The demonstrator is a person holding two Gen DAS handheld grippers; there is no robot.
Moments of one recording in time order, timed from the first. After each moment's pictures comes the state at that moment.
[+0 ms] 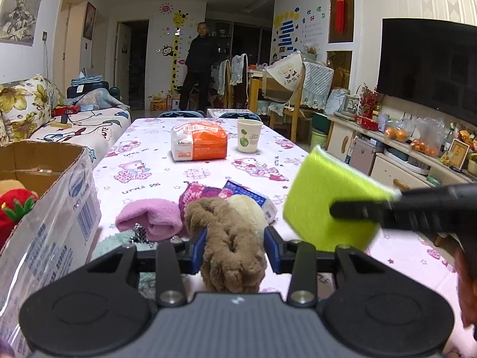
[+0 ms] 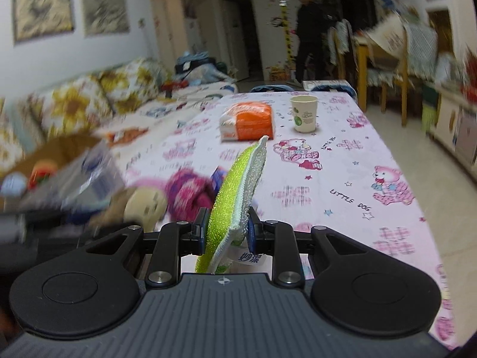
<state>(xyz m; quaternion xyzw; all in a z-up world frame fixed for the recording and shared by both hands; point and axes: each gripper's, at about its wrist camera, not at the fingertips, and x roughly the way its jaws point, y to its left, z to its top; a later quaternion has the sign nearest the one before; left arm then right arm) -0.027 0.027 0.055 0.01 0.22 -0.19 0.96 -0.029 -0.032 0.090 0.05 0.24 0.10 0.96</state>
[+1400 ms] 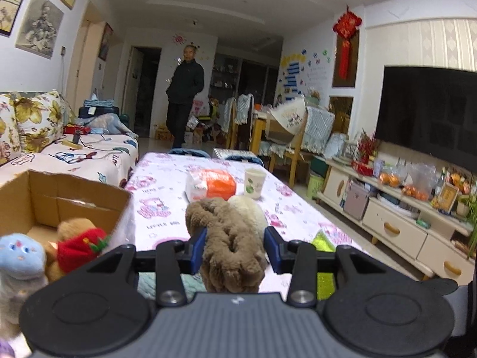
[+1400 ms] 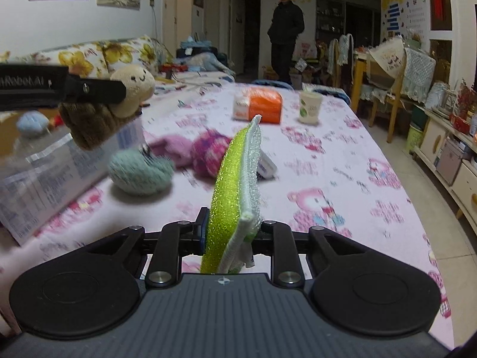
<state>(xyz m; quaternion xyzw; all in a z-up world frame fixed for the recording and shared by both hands) -0.064 0.085 0.099 -0.05 0.15 -0.19 0.97 -0.052 0.022 0.065 -0.01 0.24 0.07 0.97</state>
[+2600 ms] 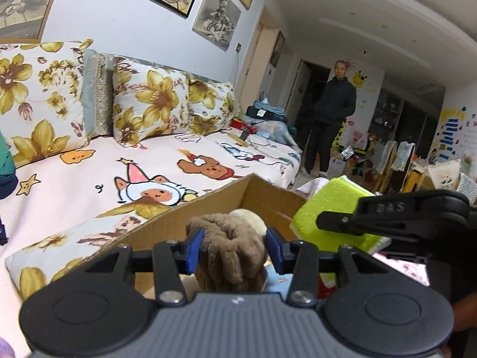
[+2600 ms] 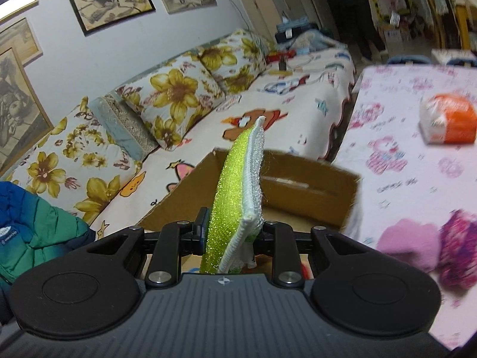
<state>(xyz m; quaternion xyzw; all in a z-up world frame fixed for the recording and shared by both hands) -0.059 0.228 0.096 -0.16 0.16 0.14 0.96 0.091 0.179 0.135 0.14 0.29 0.29 0.90</state>
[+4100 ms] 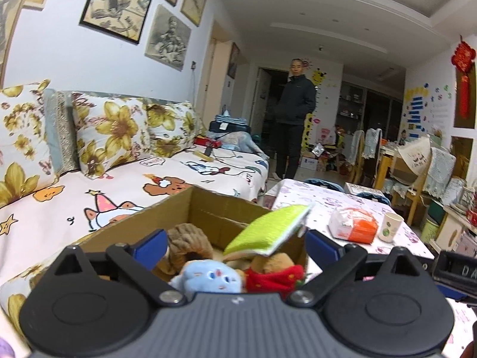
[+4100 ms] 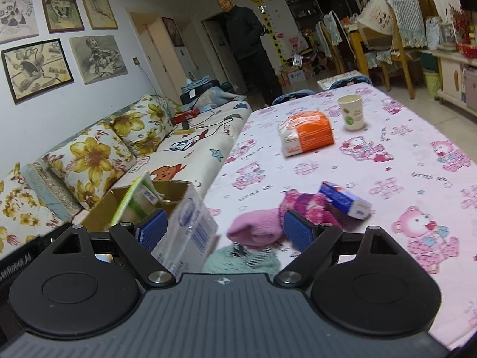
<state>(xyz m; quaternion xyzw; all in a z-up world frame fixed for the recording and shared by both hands) -0.067 0.171 0.109 -0.09 0.13 0.08 0.99 -0.041 0.037 0.130 0.19 0.20 0.09 0.96</state>
